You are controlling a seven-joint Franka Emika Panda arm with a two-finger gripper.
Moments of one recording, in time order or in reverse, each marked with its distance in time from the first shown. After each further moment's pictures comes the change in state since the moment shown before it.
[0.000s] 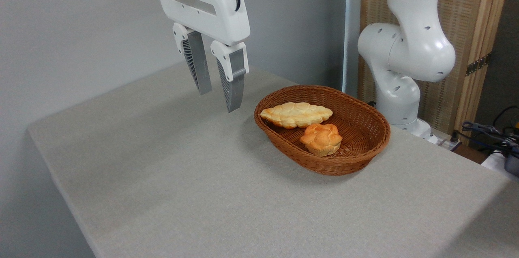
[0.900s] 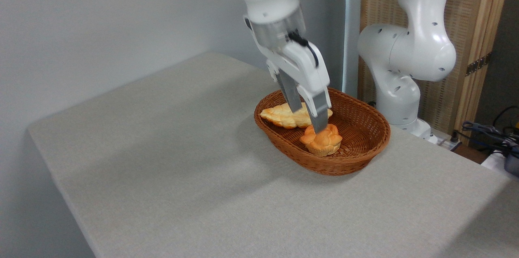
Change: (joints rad) arm 0.039 -0.328 0.037 -0.597 0.056 0.033 0.299
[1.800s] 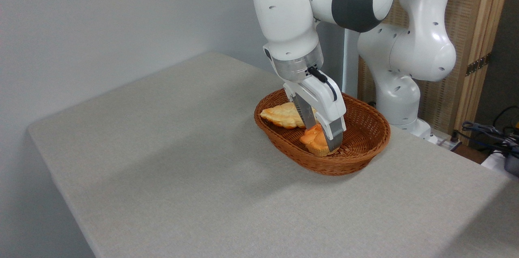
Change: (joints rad) arm -0.005 -0.034 0.041 -0.172 -0.010 0.099 0.025
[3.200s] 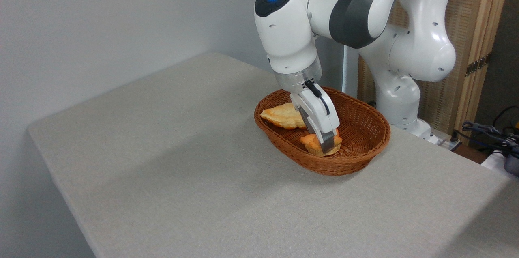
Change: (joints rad) arm -0.024 0.003 0.000 -0.077 -0.010 0.061 0.085
